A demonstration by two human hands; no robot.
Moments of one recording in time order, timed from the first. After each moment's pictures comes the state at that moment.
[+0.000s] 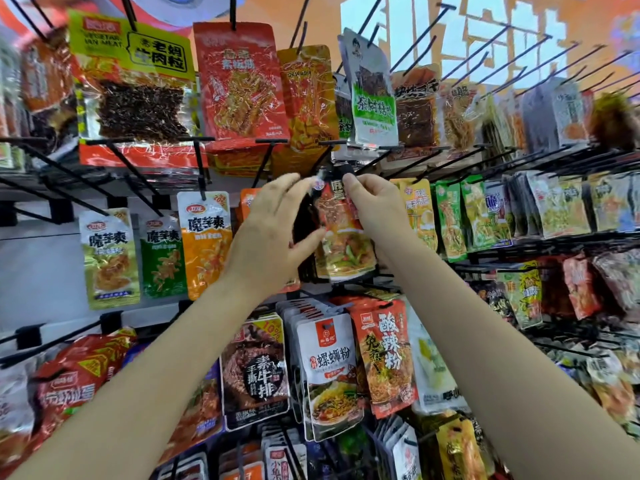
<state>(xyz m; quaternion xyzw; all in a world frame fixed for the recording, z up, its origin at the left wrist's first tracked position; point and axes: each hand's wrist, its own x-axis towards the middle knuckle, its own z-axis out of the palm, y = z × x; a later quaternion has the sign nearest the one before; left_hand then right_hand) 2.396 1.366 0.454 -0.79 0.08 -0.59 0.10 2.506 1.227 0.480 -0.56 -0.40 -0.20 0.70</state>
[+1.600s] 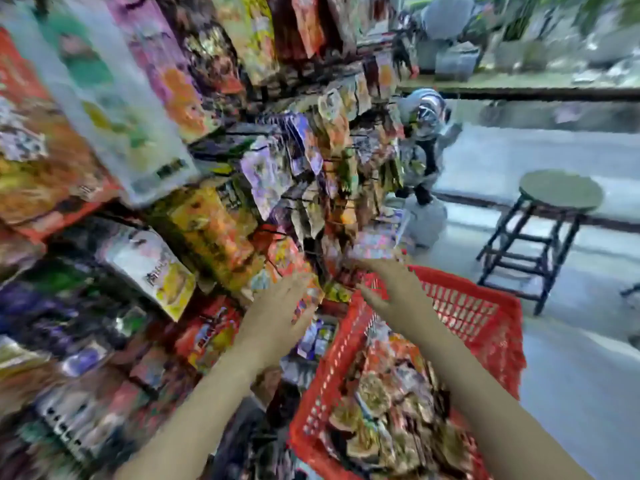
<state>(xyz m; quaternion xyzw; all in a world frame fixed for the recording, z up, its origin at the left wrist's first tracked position) 2.497 1.168 0.035 -0.96 0.25 -0.04 -0.14 2.504 0.925 -0.008 -0.93 -0.11 -0.16 0.32</state>
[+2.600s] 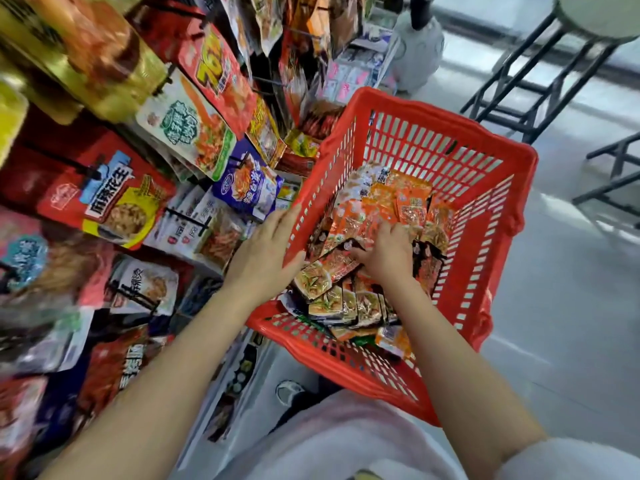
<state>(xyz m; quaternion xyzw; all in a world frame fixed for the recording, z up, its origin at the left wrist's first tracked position) 2.456 1.145 -0.133 -0.96 0.18 0.18 -0.15 2.438 0.920 -0.220 -0.95 0.21 0.15 0.20</state>
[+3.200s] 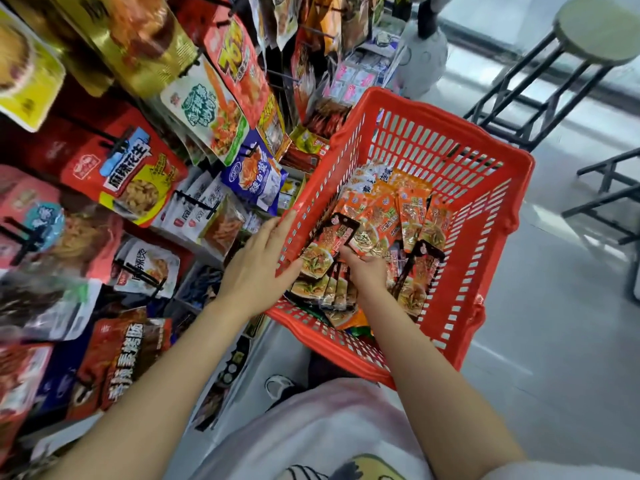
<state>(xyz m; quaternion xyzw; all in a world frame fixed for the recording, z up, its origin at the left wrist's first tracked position) 2.415 1.168 -0.127 -0.95 0.15 0.18 -0.21 2.406 0.967 -0.245 -0.61 0.51 0.15 0.59</state>
